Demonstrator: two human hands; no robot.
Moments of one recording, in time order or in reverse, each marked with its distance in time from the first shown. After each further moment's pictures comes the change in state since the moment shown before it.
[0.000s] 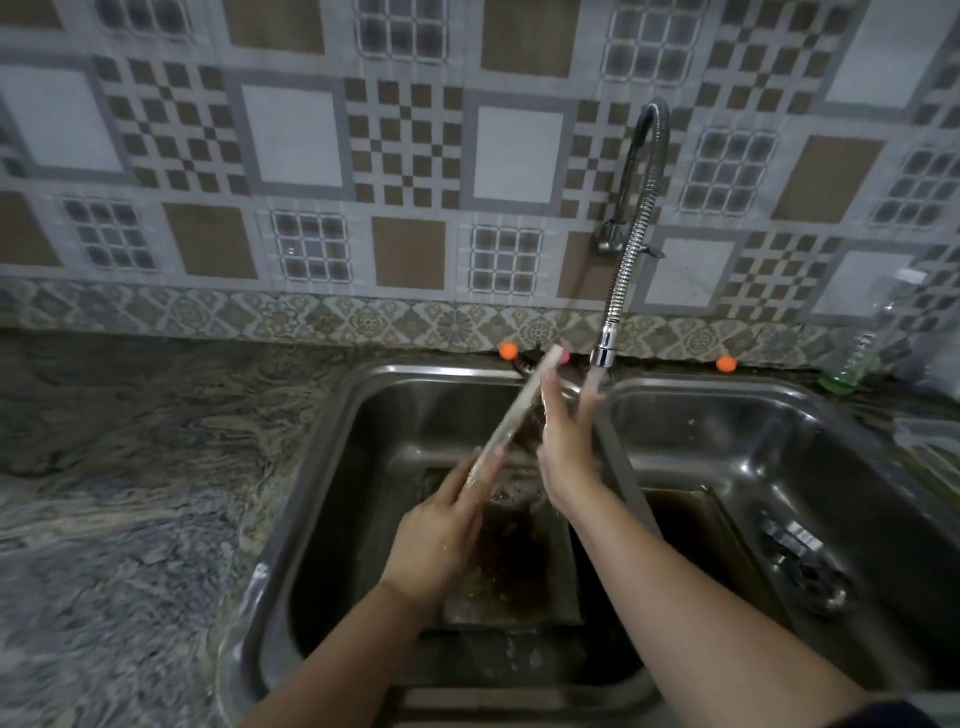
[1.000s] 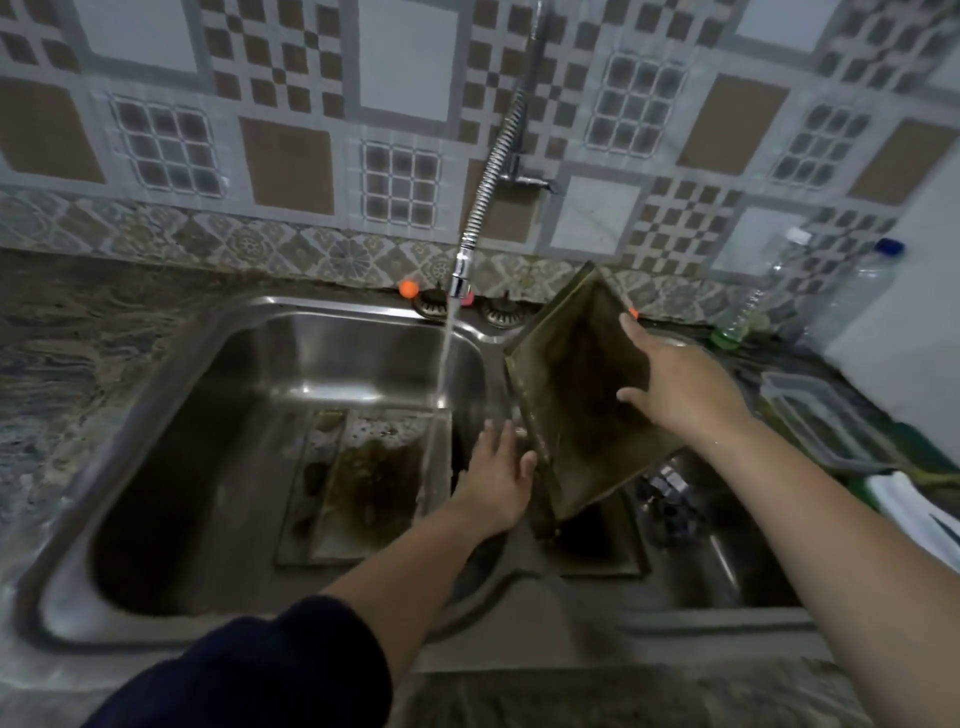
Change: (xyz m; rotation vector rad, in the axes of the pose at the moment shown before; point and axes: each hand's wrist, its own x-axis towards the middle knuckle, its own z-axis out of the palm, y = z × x) left_hand 0.067 0.141 0.130 -0.358 -0.491 -0.411; right_hand 0.055 -0.087 -0.236 -1.663 -0.209 -0.123
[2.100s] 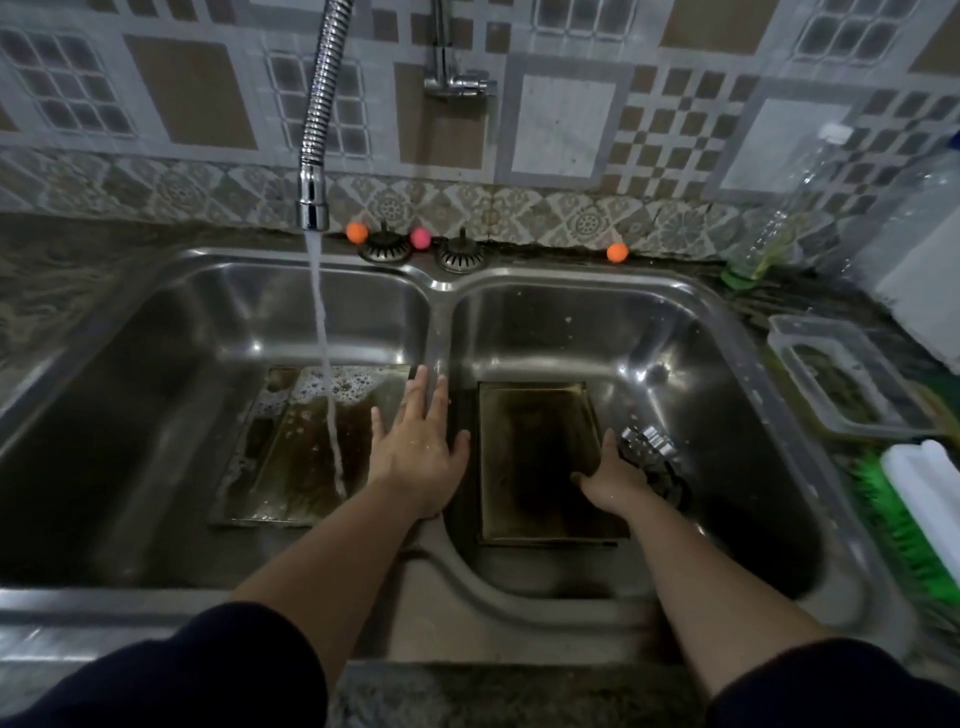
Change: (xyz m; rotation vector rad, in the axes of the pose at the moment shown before) left_hand 0.016 0.010 0.032 0.484 0.200 -0.144; right_hand 0.004 0.099 0.216 0.379 -0.584 0.305
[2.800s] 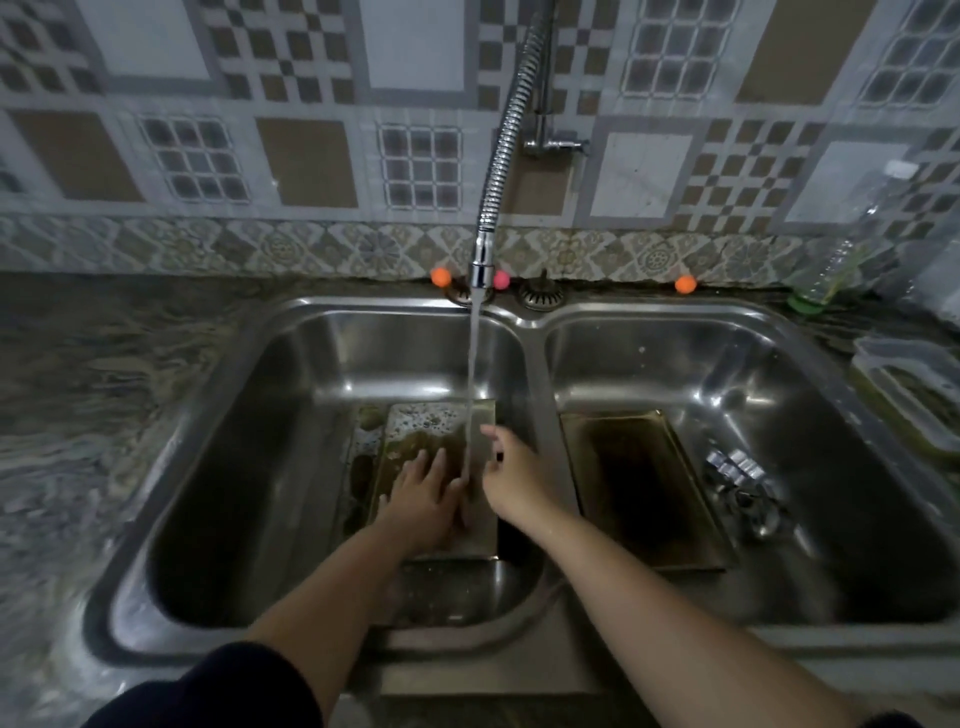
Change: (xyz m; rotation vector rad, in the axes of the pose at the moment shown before) left_hand -0.001 -0.143 -0.011 -0.191 -0.254 -0.156; right_hand -0.117 -0.225 0.067 0.412 0.057 -0.397
